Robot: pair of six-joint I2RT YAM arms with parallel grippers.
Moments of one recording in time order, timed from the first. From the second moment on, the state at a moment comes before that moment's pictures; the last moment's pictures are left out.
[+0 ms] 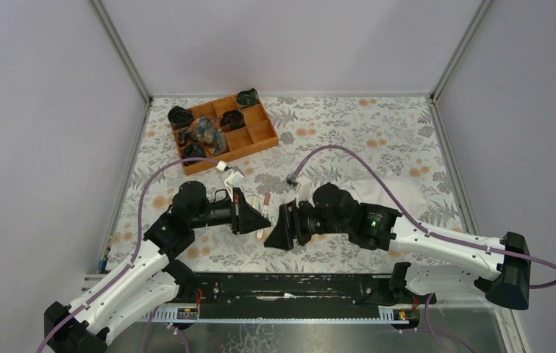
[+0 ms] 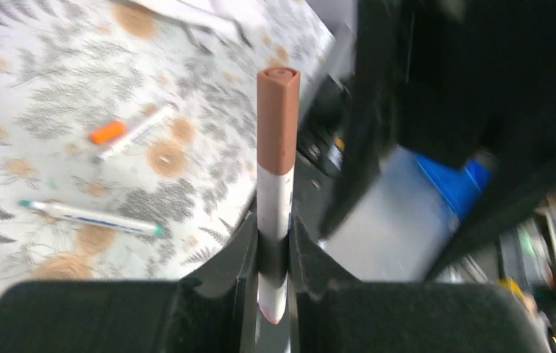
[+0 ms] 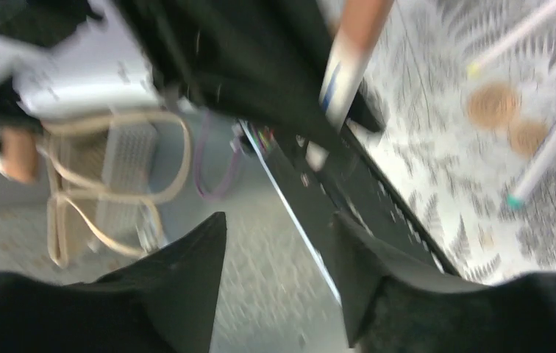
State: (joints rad) left arm -0.61 0.72 0.55 -0.13 0.77 -0.53; right arm 1.11 1.10 0.88 -0.16 -0.22 0.80
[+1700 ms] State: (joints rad) left arm -0.83 1.10 0.35 0.11 0.12 -0.96; right arm 0.96 1.42 0.79 -0.44 0.11 0.39
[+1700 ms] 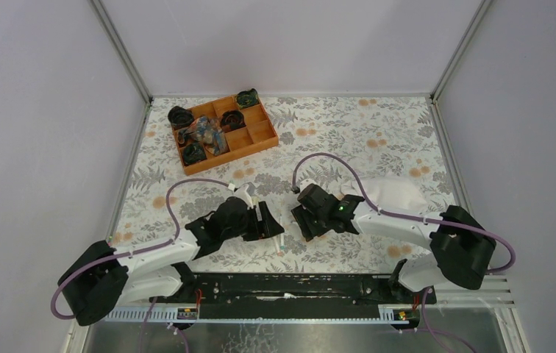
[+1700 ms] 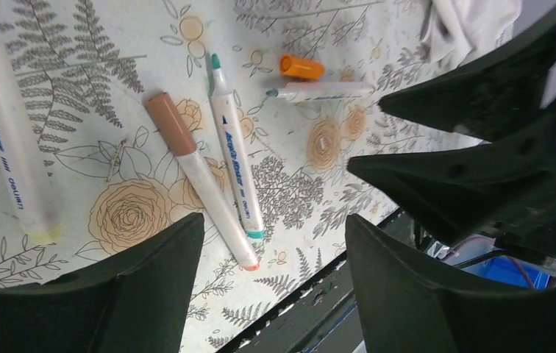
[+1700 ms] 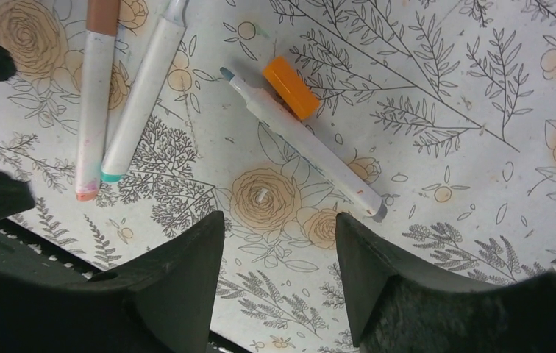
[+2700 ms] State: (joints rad) left arm -0.83 0.91 0.40 -0.05 0.02 -0.89; right arm 0.95 1.58 0.86 -0.38 0.08 0.24
